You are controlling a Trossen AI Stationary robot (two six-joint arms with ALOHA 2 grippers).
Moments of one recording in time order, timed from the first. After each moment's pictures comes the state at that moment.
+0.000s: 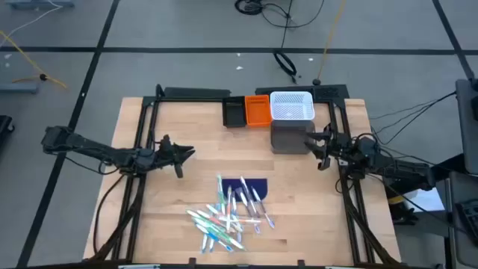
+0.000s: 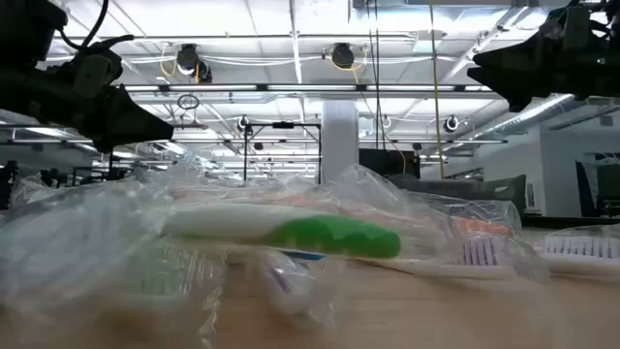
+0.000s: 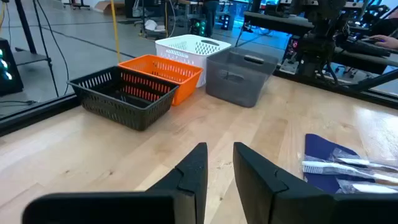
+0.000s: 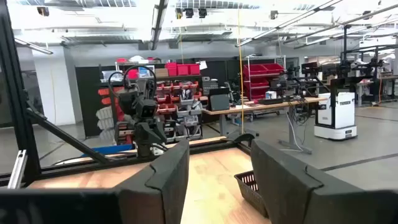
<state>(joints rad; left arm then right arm) -0.18 0.59 0.01 0.39 -0.57 -0.27 -0.21 0.02 0.01 0.24 0.05 0.07</state>
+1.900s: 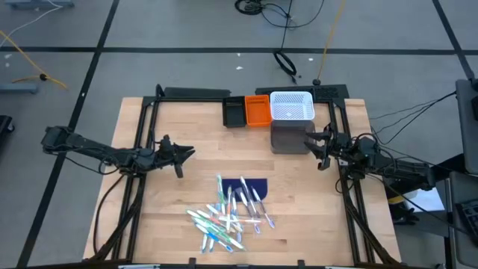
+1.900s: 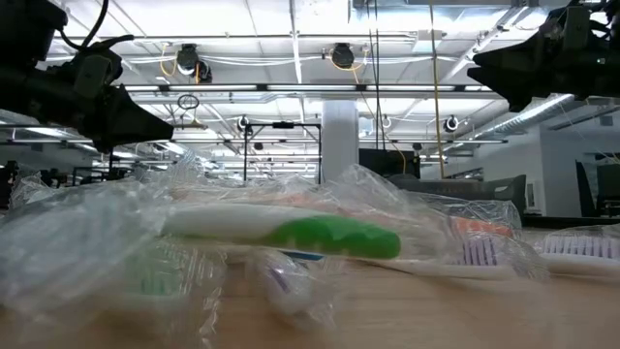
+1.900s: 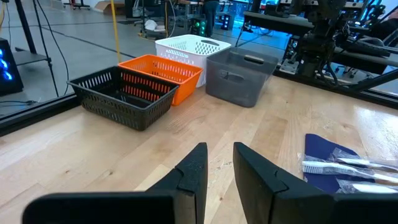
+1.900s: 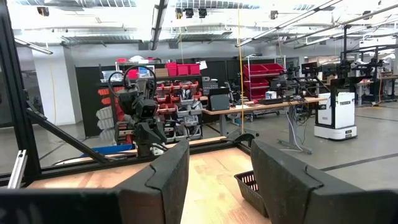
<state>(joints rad) -0.18 0.59 0.01 0.39 -0.57 -0.27 -0.21 0.02 0.01 0.24 0.05 0.07</state>
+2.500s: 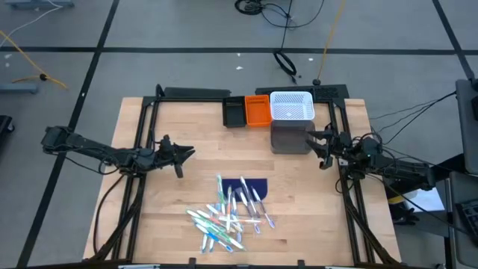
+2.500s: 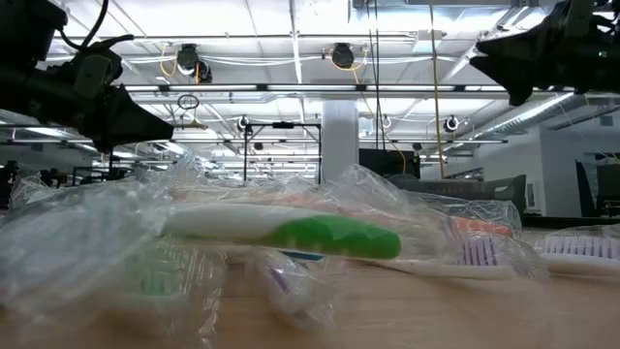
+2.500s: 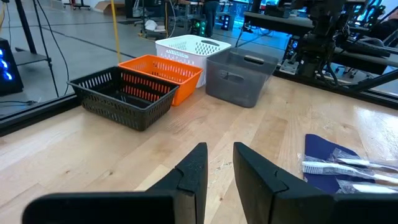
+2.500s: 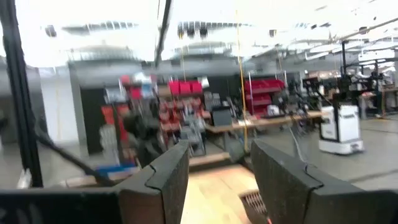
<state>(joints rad) -0.18 0.59 0.01 0.40 -0.58 -0.27 -0.21 0.02 0.01 0.33 0.05 0.10</state>
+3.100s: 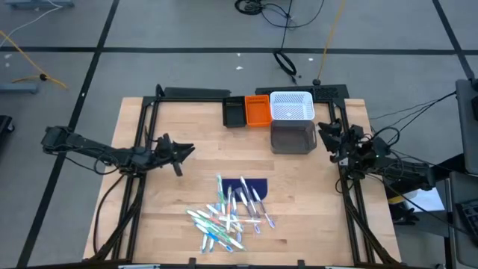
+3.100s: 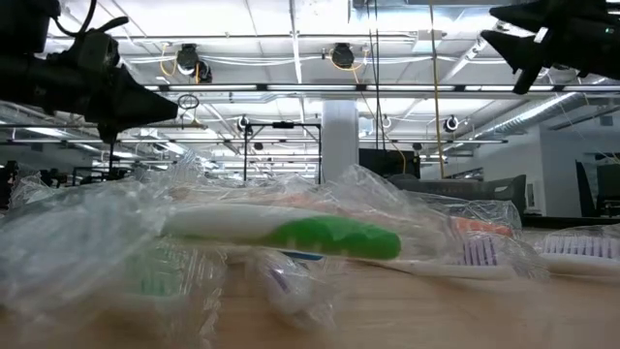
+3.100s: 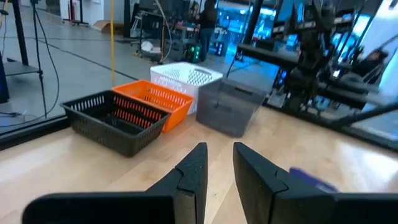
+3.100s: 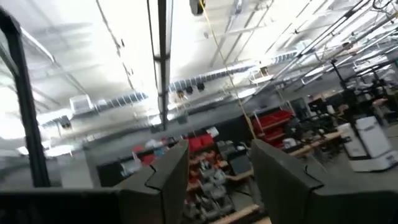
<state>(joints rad) -0.18 0.59 0.01 0.54 -0.58 -0.27 -0.21 0.03 0.01 0.56 0.13 0.33</state>
